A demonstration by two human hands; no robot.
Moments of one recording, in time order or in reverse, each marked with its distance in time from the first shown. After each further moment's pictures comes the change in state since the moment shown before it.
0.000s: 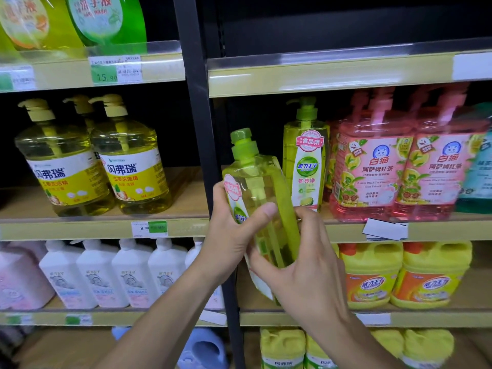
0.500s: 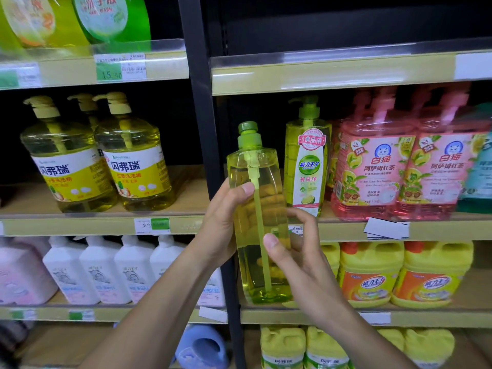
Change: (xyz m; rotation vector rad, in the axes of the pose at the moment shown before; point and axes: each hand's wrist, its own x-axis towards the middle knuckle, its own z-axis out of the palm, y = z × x) left_hand 0.013 0.017 -0.007 -0.198 -0.084 -0.229; right_hand -0.002 0.014 -0.006 0.670 -0.401 0.247
